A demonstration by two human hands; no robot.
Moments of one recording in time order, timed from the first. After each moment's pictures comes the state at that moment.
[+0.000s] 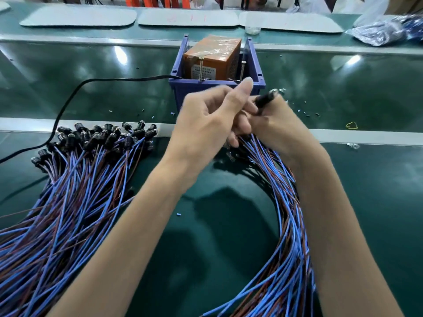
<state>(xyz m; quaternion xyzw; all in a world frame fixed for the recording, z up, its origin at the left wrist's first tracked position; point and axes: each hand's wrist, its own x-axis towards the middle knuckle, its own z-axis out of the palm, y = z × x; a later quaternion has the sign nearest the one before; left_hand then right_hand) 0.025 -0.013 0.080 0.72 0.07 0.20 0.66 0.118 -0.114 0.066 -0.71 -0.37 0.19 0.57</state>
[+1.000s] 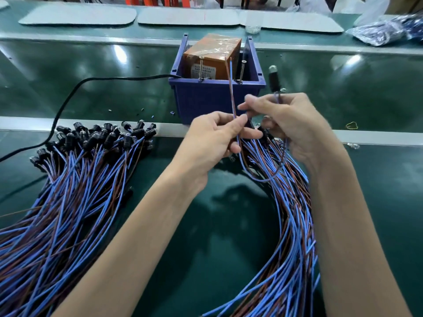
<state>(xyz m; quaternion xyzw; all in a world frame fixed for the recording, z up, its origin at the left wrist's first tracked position) 0.037 -0.017 0.057 0.64 0.18 0.09 0.74 0.131 -0.127 0.068 -0.74 -0.18 0.18 0.62</state>
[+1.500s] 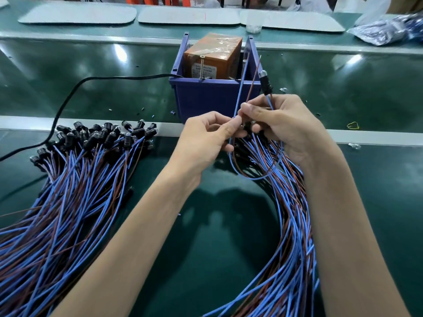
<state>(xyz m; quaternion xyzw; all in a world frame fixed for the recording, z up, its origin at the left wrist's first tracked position) 0.036 -0.008 0.046 0.69 0.19 0.13 0.69 0.127 -0.120 0.064 -0.72 -0.20 0.22 0.63</state>
